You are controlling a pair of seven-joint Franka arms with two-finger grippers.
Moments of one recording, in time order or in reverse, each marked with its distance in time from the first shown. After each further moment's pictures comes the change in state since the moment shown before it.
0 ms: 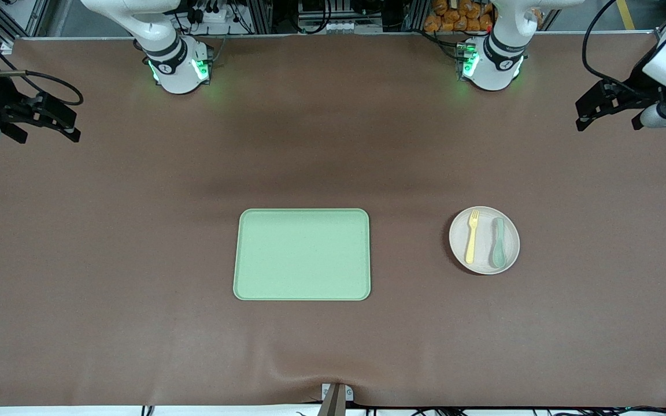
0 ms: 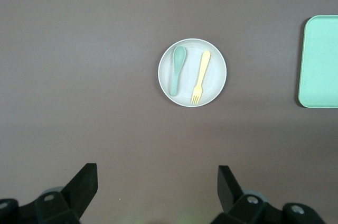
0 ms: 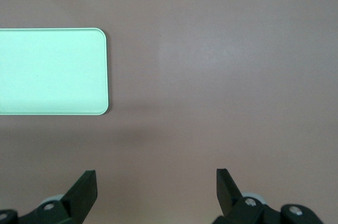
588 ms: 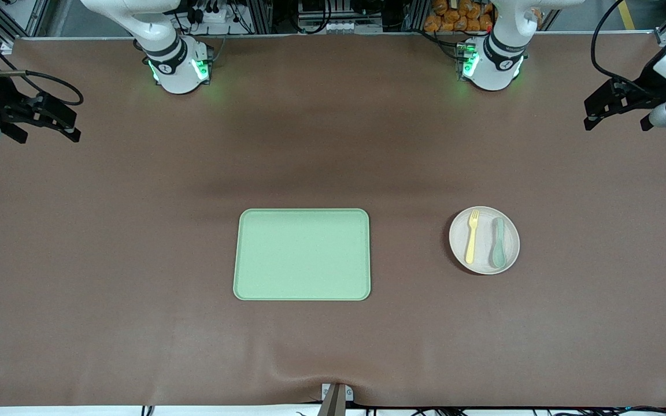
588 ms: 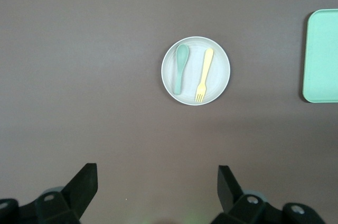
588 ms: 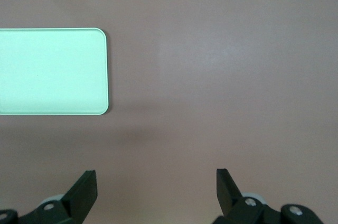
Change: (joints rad) left arm 0.004 0.016 0.023 0.002 0.000 -0.007 0.039; right arm 0.000 0.000 0.000 0.000 0.000 0.000 0.000
